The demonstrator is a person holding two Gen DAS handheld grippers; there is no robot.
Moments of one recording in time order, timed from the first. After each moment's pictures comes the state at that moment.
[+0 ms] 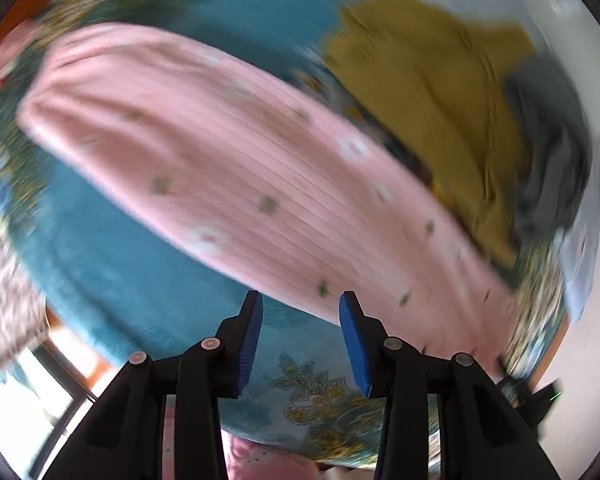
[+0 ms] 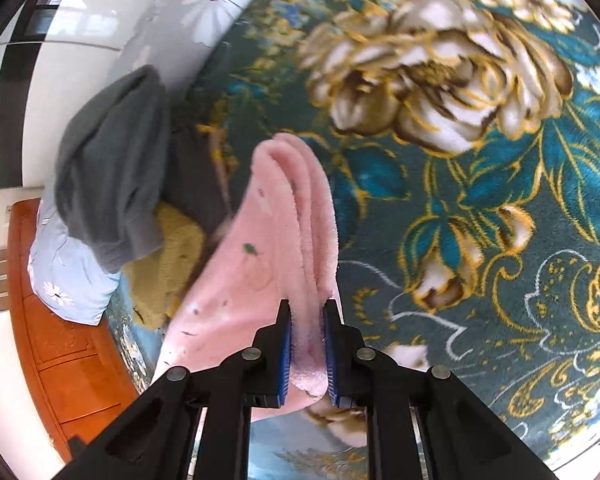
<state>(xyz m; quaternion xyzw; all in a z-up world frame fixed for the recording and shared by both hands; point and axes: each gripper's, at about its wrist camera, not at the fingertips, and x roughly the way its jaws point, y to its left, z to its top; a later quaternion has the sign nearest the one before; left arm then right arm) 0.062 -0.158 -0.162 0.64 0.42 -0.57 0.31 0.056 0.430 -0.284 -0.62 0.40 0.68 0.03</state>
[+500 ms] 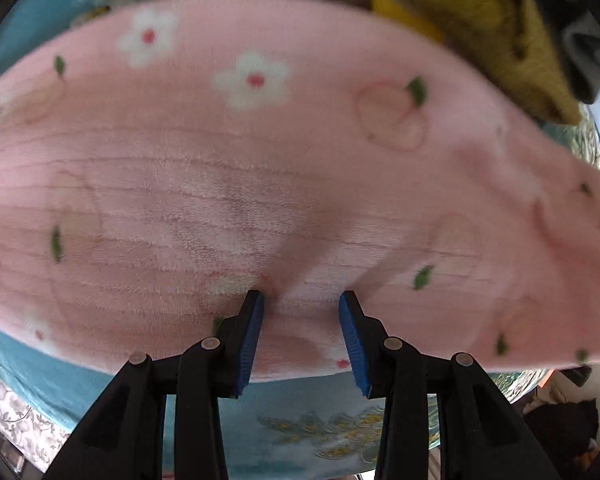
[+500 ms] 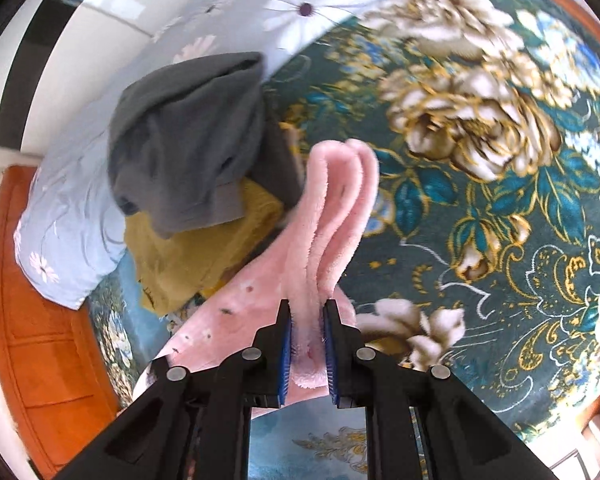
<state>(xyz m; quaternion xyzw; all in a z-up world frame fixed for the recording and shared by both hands) -0.012 -0.094 -0.308 0.74 0.31 -0.58 0.15 0.042 0.336 -0.186 -0.61 0.32 0.73 0.04</state>
